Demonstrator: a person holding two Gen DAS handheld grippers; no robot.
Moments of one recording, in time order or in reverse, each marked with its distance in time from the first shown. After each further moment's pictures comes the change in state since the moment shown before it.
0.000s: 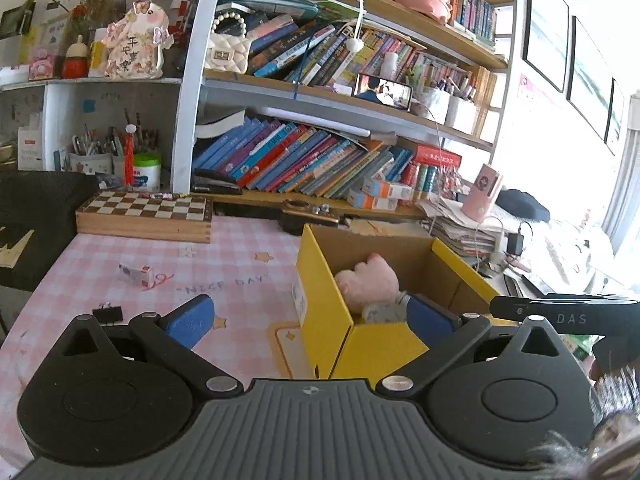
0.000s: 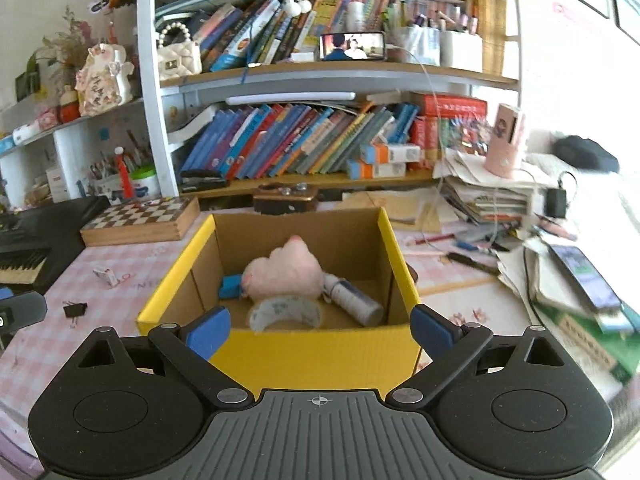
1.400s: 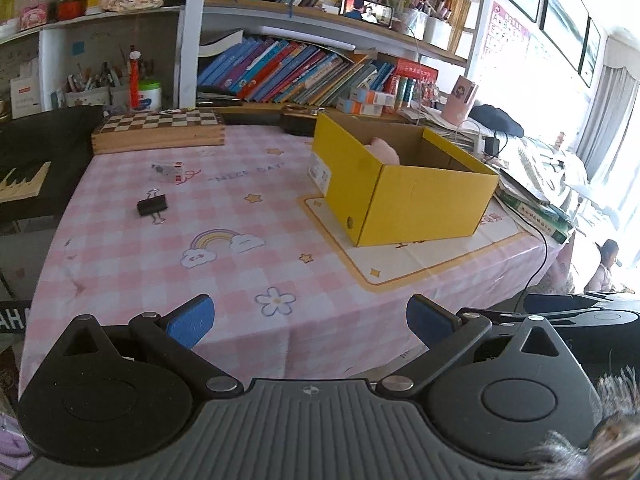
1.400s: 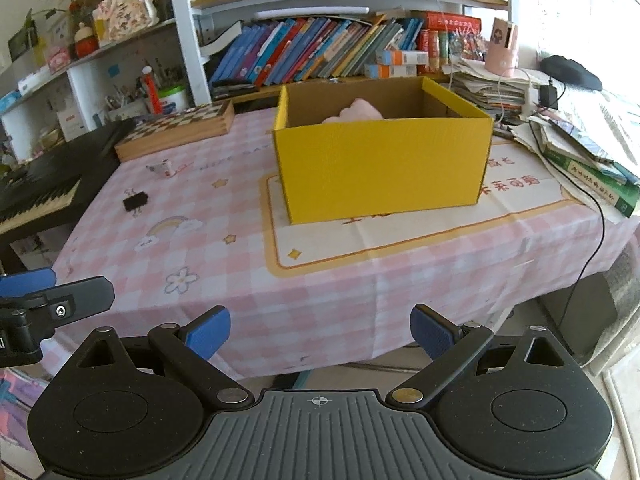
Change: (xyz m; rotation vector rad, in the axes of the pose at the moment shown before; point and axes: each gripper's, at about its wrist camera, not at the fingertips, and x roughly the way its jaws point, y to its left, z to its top) left arm -0.073 0.078 -0.066 0.074 0.233 -0.079; right arm -0.064 0.125 -0.108 0.069 0.209 -0.026
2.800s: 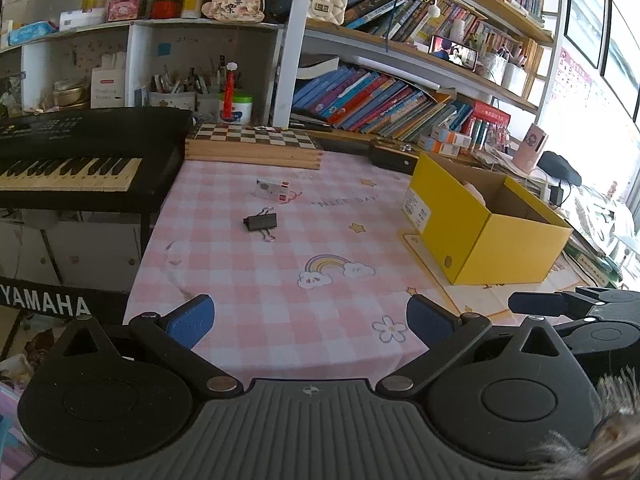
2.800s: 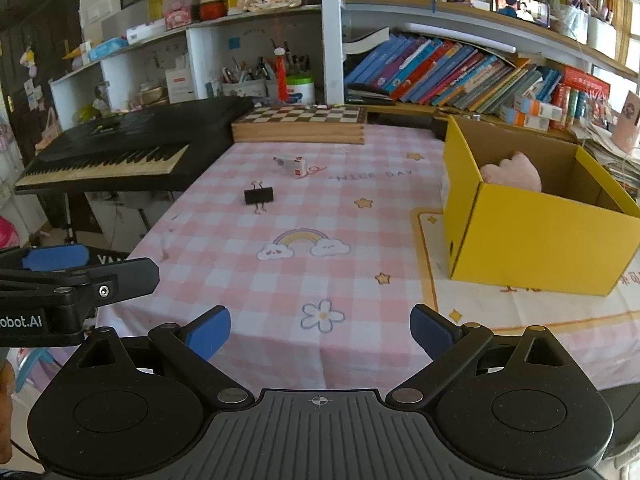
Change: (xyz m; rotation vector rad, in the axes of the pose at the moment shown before) left arm -0.019 0.081 0.005 -0.119 -0.080 0.155; right arm 0.034 0.105 0.027 -0.247 -0.029 0.211
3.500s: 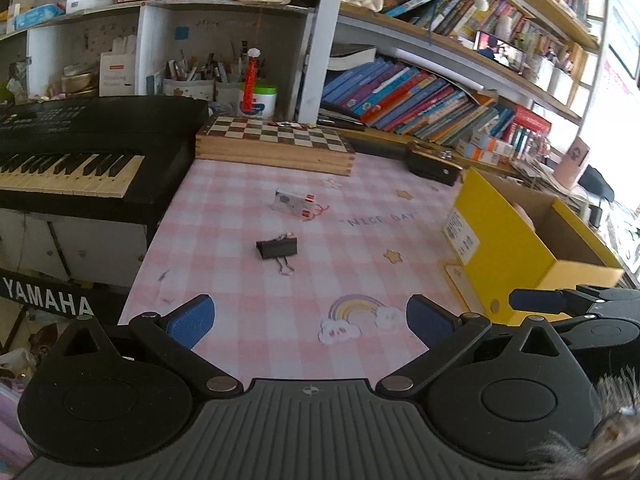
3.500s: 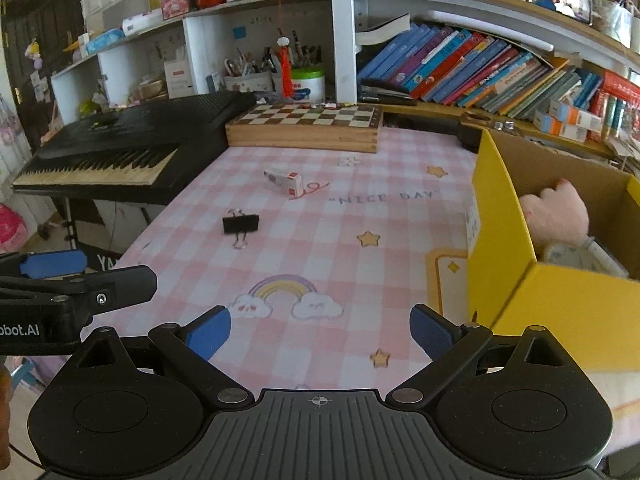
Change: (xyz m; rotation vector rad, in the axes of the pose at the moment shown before) left arm 0.079 0.006 0.044 -0.061 0.033 0.079; right arm 0.078 -0.029 0.056 -0.041 0.031 0.064
